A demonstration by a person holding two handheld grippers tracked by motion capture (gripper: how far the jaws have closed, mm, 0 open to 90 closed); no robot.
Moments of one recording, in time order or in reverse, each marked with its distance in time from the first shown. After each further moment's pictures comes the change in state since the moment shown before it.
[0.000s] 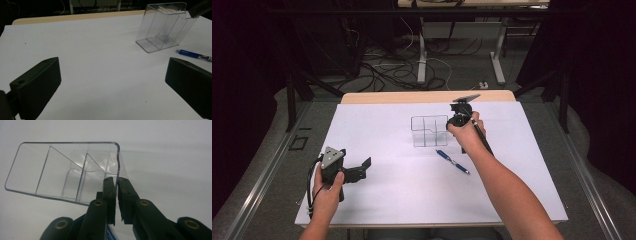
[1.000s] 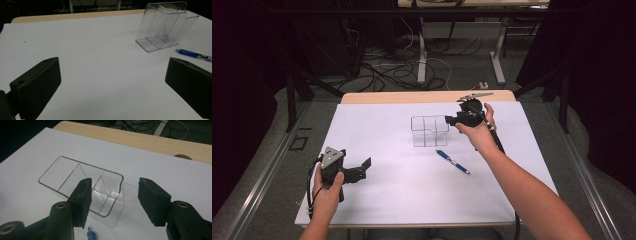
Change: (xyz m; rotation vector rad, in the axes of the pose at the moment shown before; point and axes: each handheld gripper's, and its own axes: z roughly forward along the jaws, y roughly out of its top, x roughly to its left) left arm 0.001 0.000 -0.001 0.013 -0.003 -0.001; right arm -0.018 -0.003 -0.037 -0.256 0.134 -0.314
